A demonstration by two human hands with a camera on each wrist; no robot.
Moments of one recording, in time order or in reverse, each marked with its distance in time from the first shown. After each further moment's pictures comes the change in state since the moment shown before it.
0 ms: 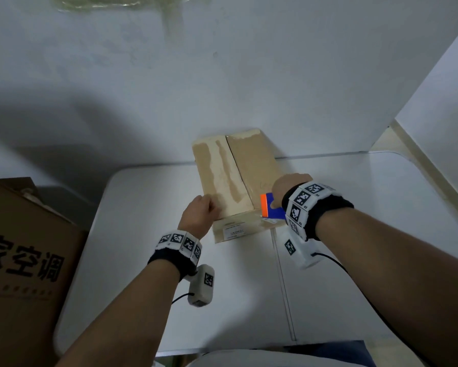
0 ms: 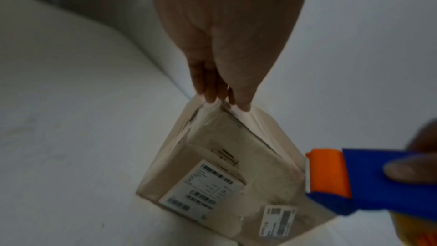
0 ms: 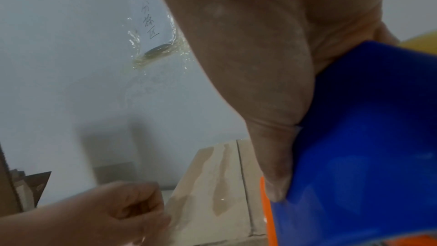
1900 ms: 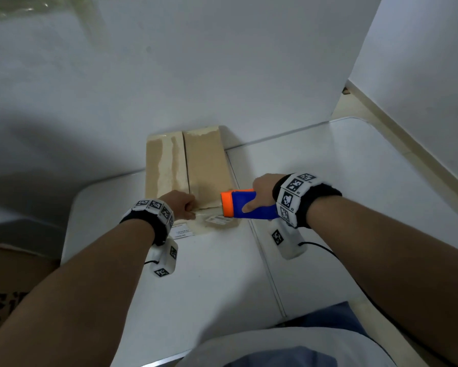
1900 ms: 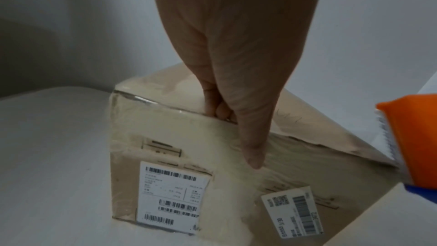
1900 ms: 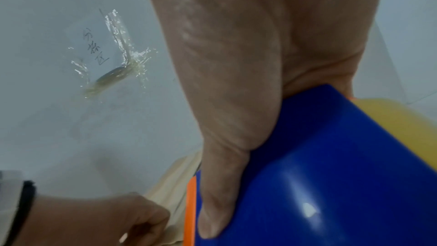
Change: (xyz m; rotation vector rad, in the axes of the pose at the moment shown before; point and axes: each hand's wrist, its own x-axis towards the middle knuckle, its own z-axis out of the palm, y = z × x) left_hand 0.058 0.016 -0.009 0.614 -0.560 0.292; right_hand -0.024 0.038 0.024 0.201 -0.093 -0.197
